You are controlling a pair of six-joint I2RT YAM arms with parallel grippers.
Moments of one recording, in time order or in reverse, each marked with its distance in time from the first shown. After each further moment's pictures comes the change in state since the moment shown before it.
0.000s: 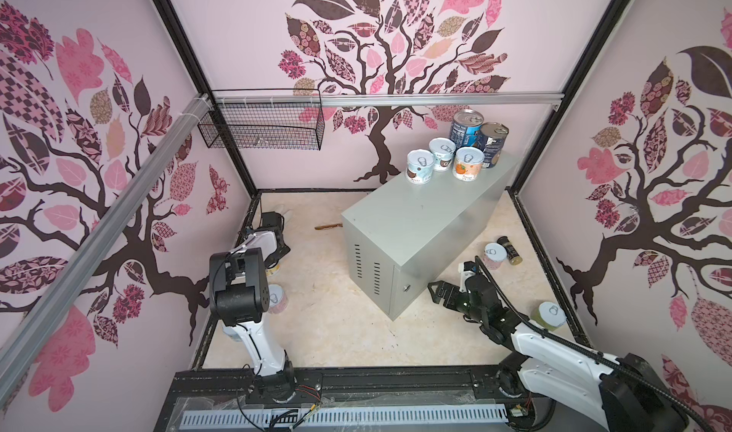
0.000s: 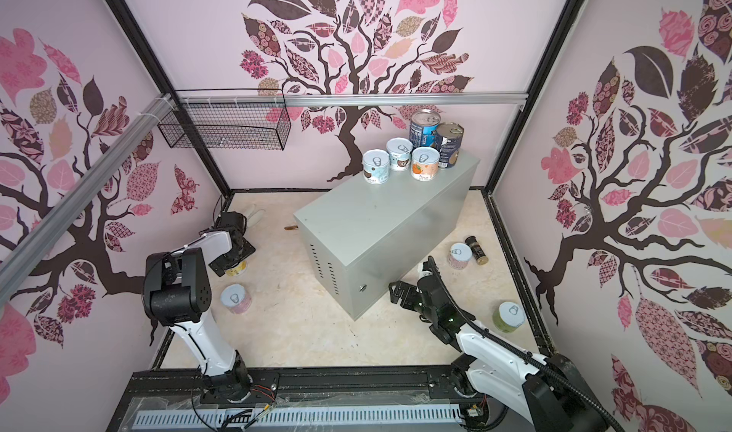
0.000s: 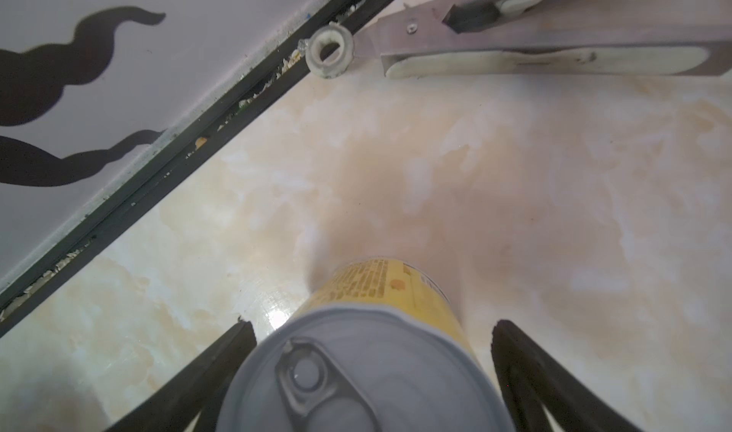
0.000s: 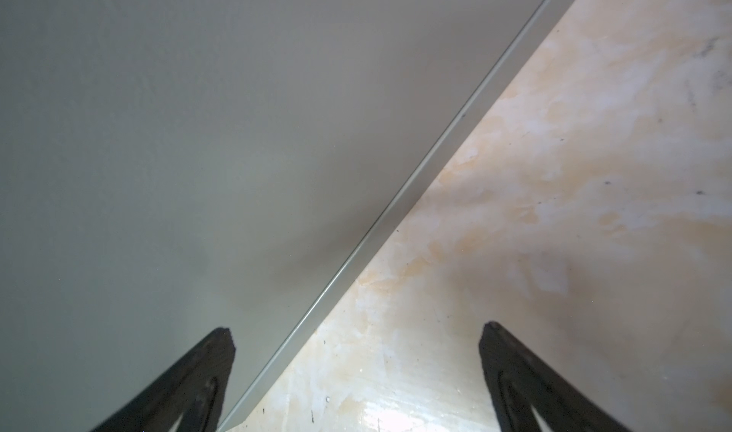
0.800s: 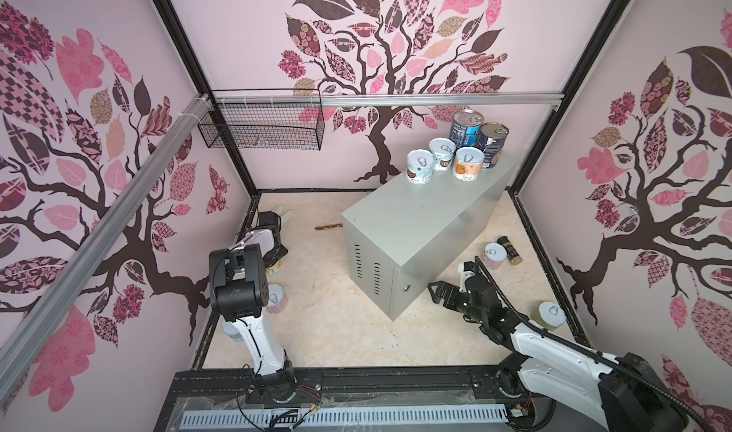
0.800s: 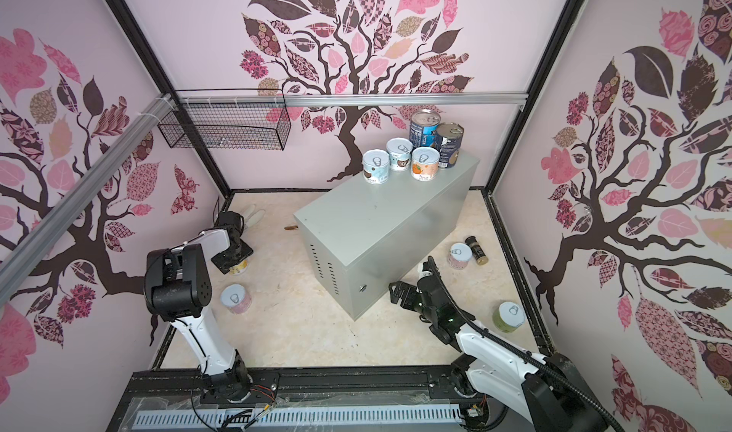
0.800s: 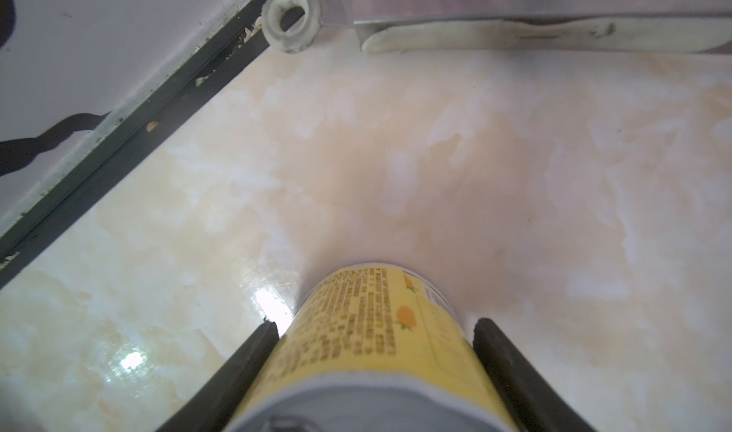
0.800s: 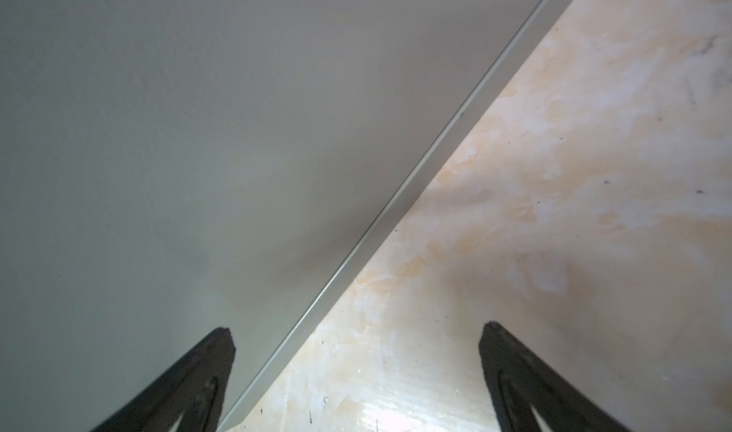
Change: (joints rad) left arm 0.024 0.039 0.043 -0.014 0.098 0.007; right arm -0.001 0.003 -0.003 0.006 0.000 -0.001
